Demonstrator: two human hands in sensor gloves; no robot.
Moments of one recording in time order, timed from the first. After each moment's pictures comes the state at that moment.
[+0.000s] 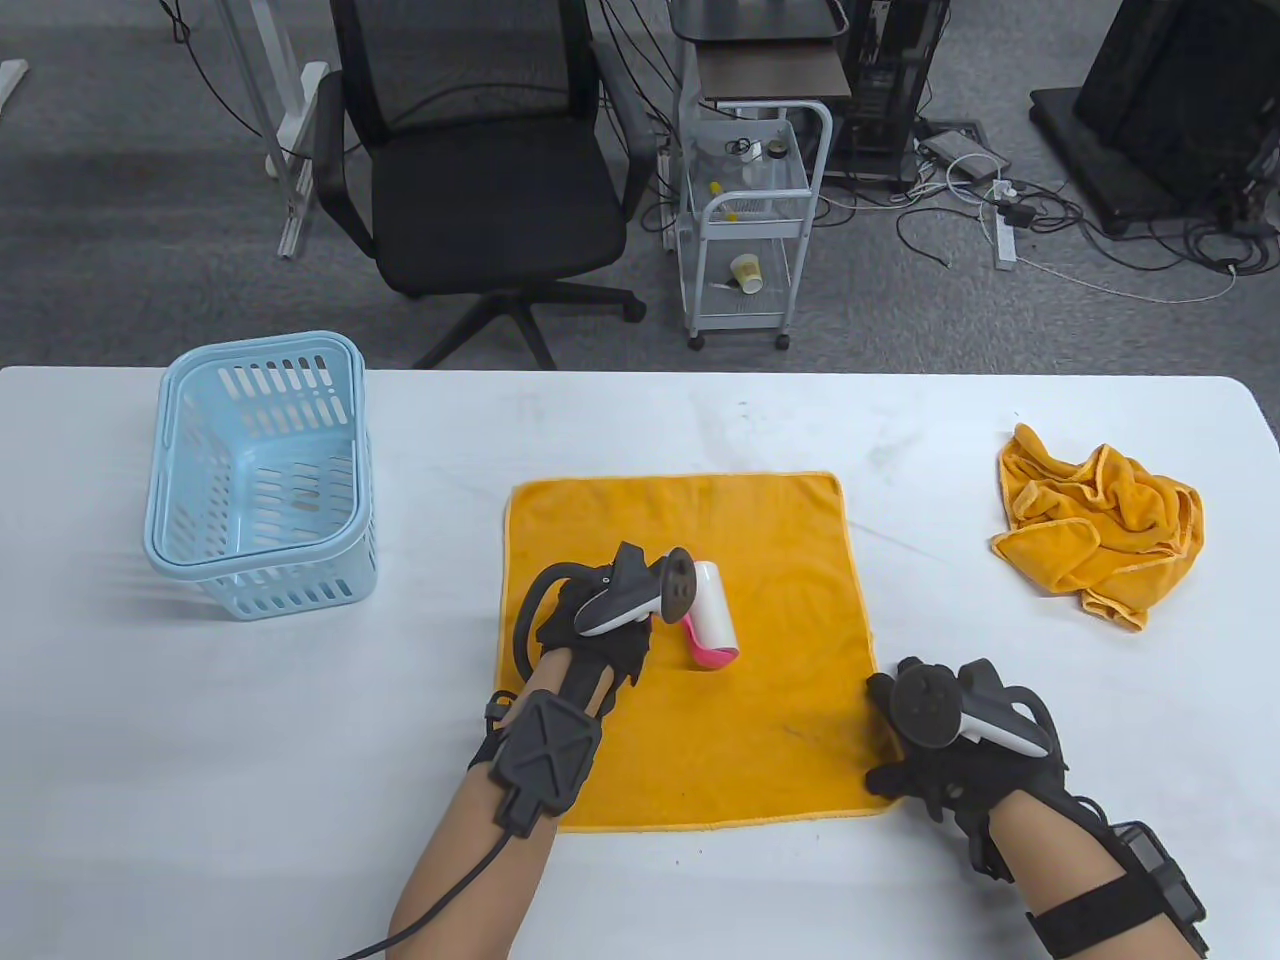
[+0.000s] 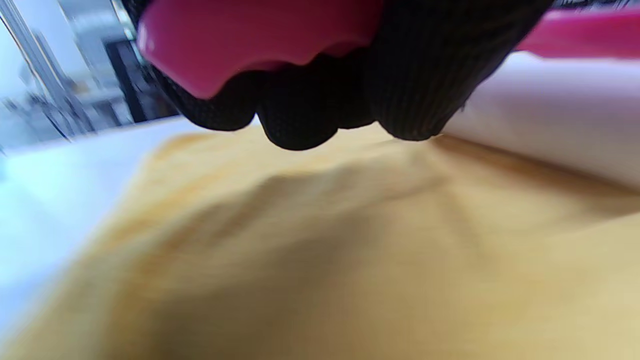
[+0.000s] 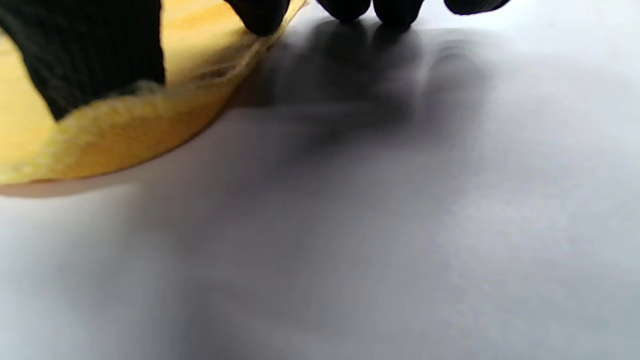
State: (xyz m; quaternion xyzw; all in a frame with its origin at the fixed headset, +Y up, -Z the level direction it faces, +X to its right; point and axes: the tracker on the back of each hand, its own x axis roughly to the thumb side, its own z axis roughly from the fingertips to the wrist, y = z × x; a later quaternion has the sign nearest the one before) left_hand -0.056 -0.757 -0.380 -0.14 -0.10 -0.13 0.98; right_hand 0.266 -0.791 -0.281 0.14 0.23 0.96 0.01
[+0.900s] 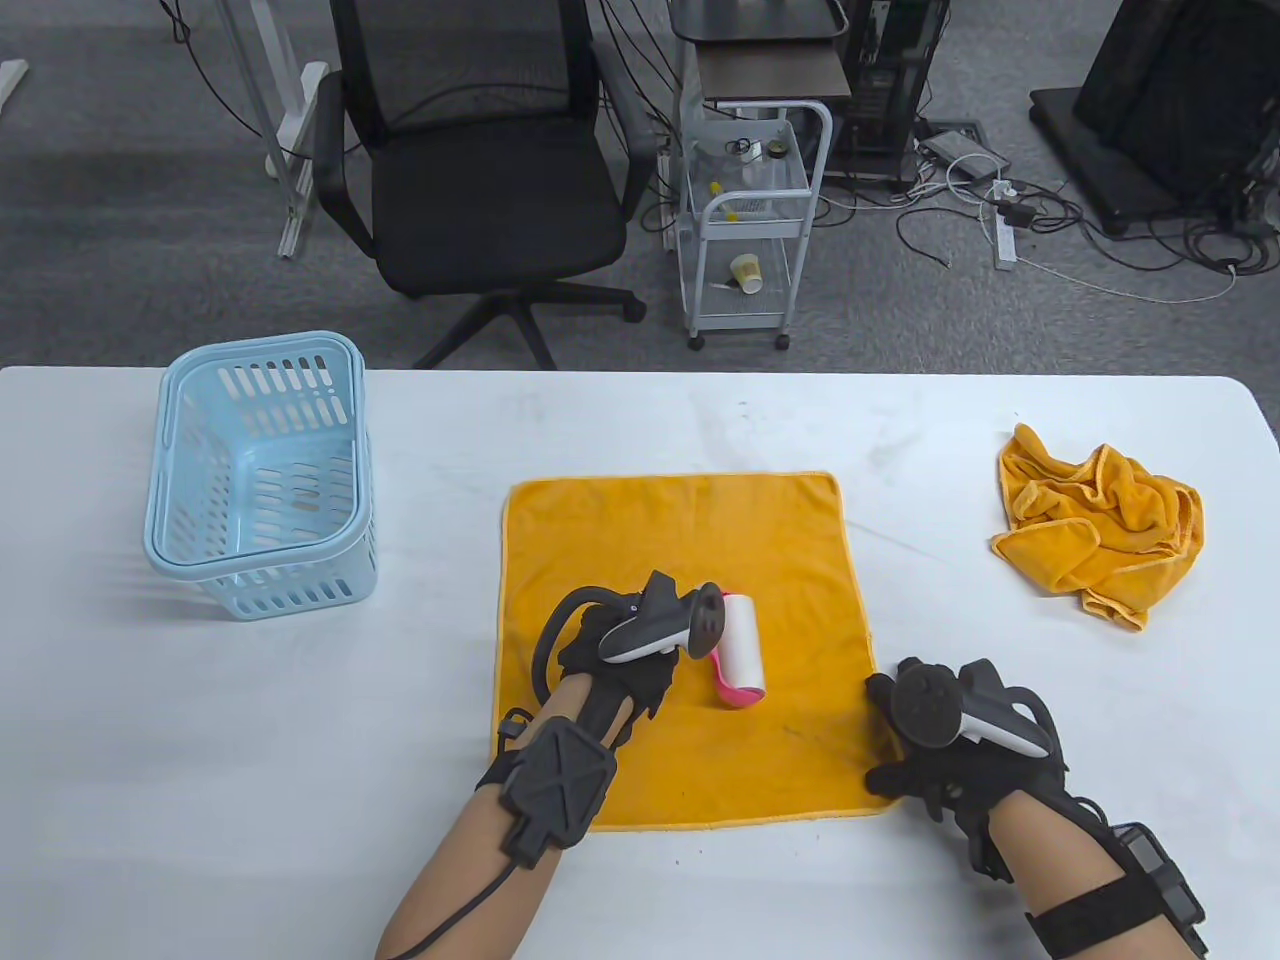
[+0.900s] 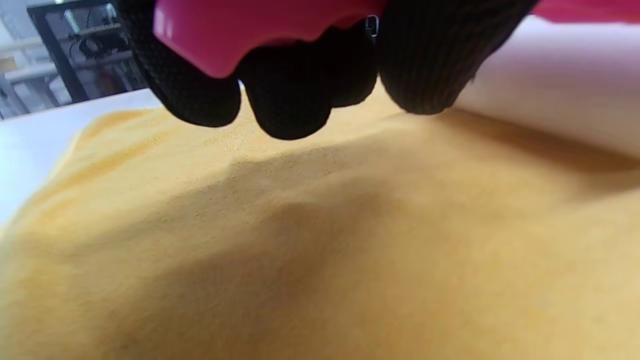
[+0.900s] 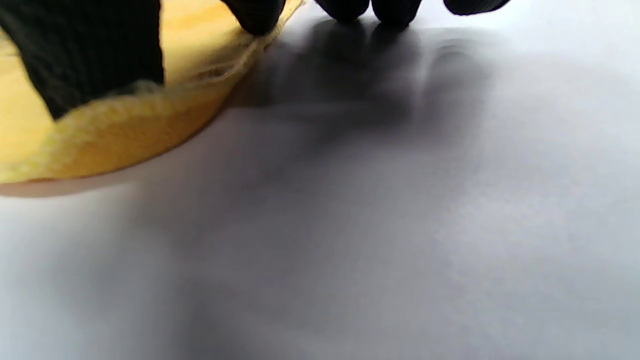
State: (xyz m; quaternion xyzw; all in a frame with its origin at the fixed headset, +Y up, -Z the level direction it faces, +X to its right) left_hand -0.022 -0.760 -0.350 -0.17 -0.15 -0.12 0.97; right_hand 0.267 -0.792 -0.281 0.14 0.23 0.96 0.01
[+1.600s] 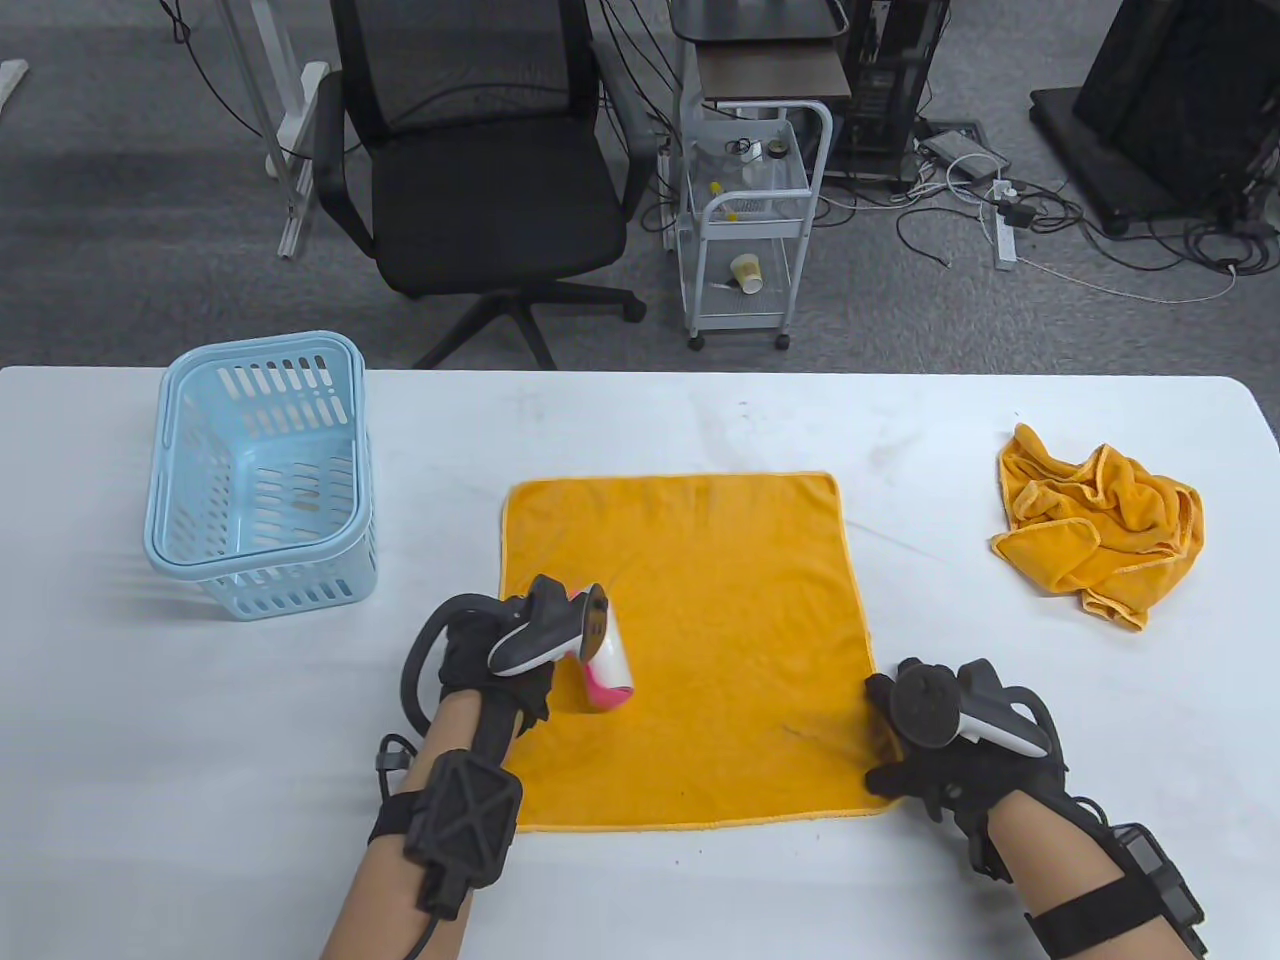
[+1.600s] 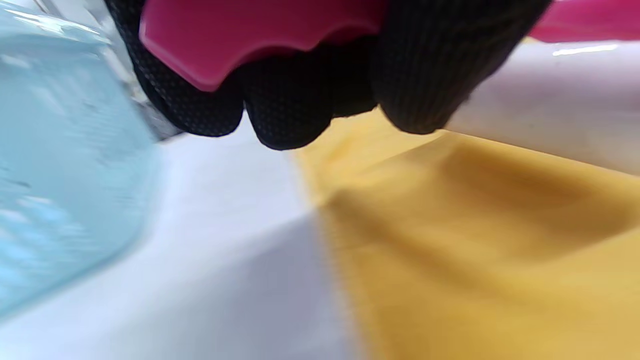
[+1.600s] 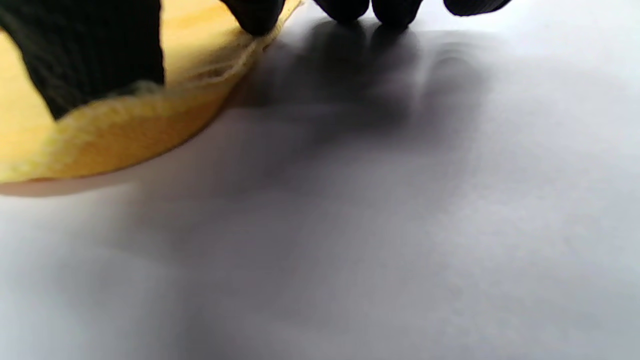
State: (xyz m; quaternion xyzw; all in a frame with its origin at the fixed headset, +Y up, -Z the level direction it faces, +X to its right) left_hand -0.101 -0.723 -0.322 -0.19 -0.08 -0.13 0.97; right_hand 0.267 -0.792 -0.282 0.13 0.23 0.96 0.01
